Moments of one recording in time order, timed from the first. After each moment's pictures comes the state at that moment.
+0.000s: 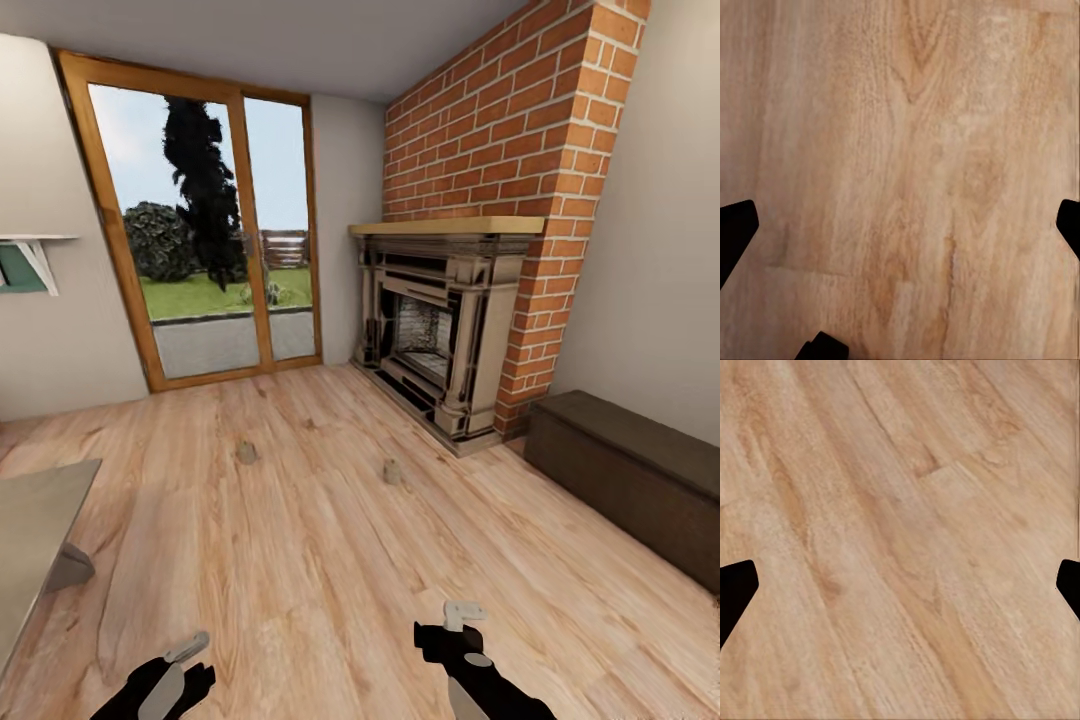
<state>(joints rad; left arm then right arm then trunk) -0.46 0.10 0.05 -0.36 0.51 0.35 0.28 -0.47 0.02 0.61 -0.46 -0.61 0.01 -0.27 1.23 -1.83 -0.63</state>
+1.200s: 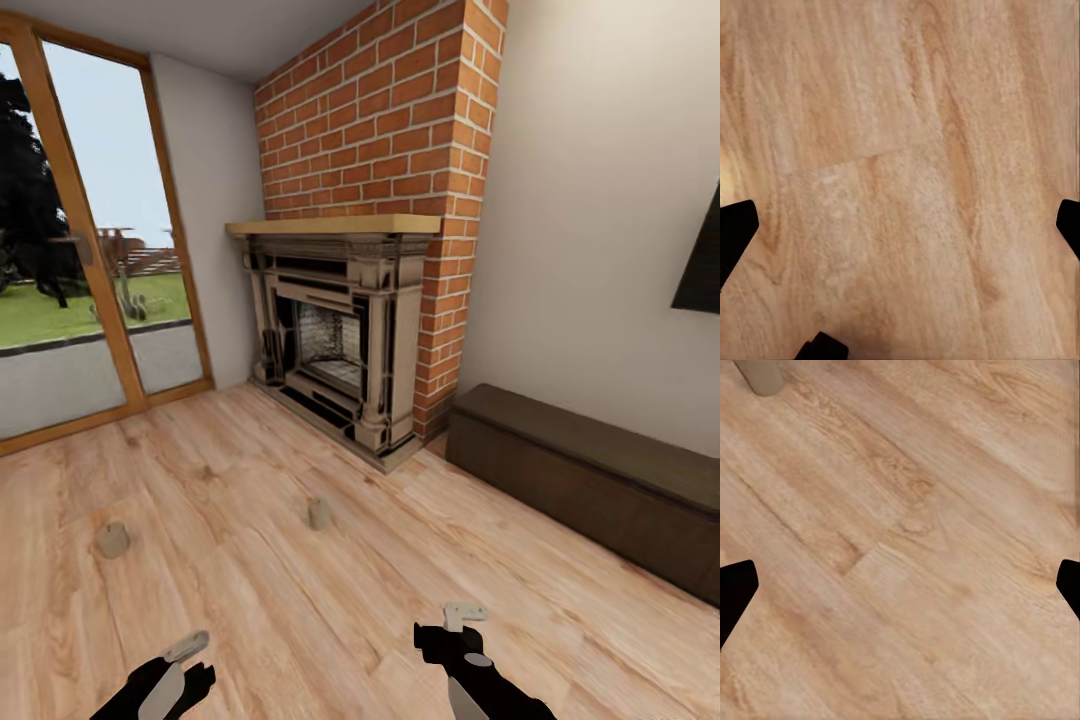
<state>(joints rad) -0.46 0.10 0.05 -0.36 0.51 0.35 0.28 -0.47 0.02 0.61 -0.46 -0.61 0.01 -0.27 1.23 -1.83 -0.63</state>
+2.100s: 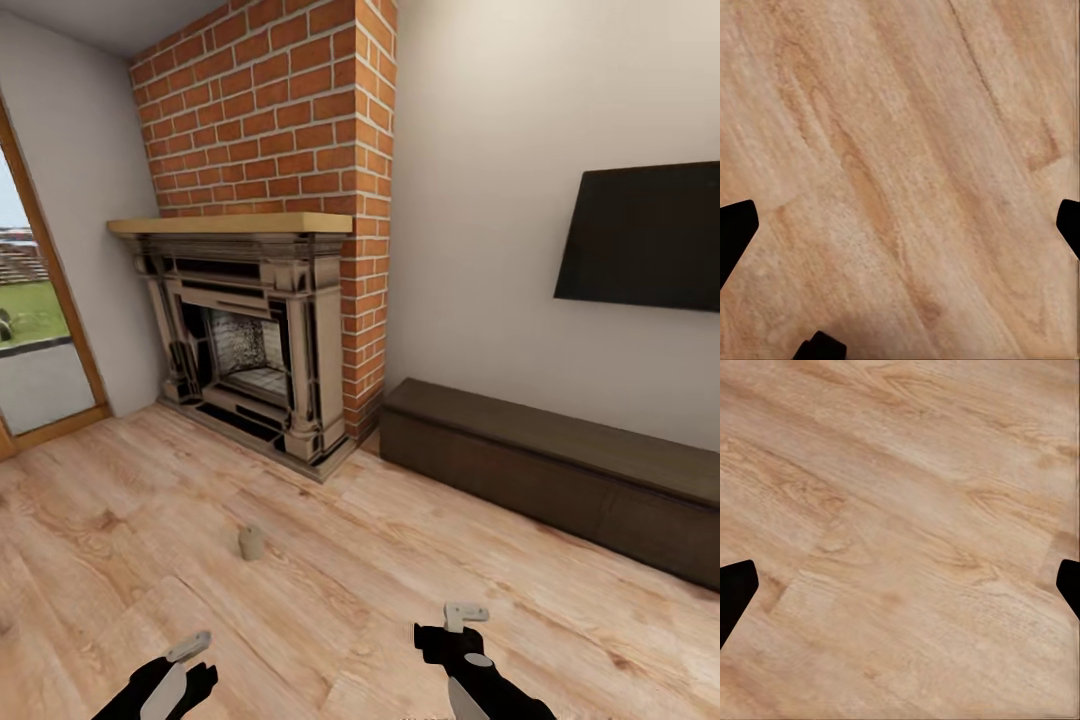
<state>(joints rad) -0.46 0.09 0.05 -0.36 0.51 0.35 0.28 -0.47 0.02 0.61 -0.46 -0.62 0.02 -0.27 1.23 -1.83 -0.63</state>
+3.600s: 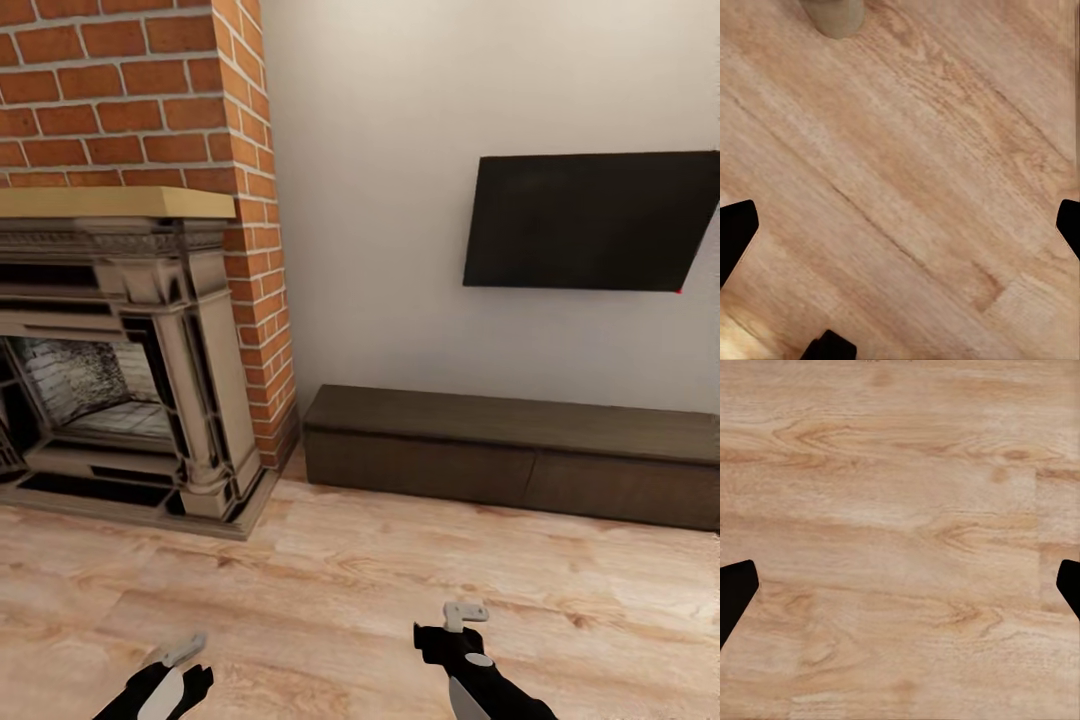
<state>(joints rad) -0.46 0.10 0.05 -0.34 0.51 0.31 0.28 -0.47 0.02 0.60 -0.46 -0.62 0.02 -0.26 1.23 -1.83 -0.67</state>
